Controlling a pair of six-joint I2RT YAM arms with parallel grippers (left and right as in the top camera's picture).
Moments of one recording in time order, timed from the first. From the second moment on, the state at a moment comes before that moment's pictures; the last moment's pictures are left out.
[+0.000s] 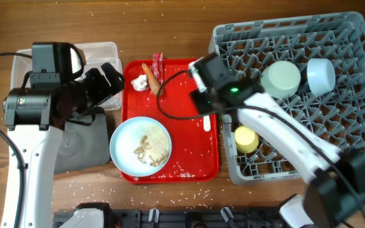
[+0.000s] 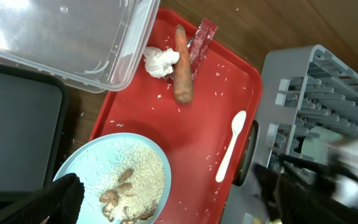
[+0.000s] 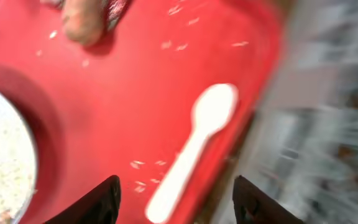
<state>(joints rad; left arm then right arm) -0.02 1.29 1.39 -1.13 0.24 -0.57 0.61 1.69 1.26 -0.70 0.04 0.04</state>
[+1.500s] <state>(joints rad) -0.02 1.29 1.39 -1.13 0.24 -0.57 0.37 1.20 1.37 -0.88 -0.09 0.22</state>
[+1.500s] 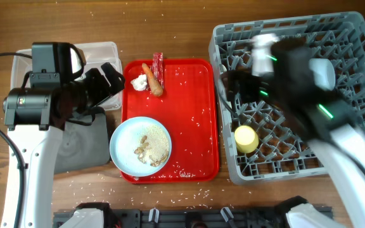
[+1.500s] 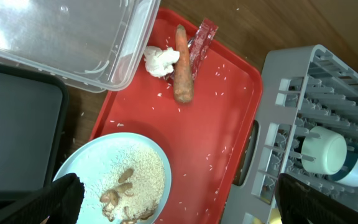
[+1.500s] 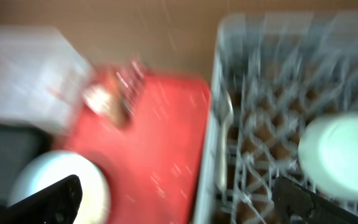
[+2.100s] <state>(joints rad) -0.02 1.29 1.39 -1.14 0.24 -0.57 0.28 0.34 0.61 -0.52 0.14 0.15</state>
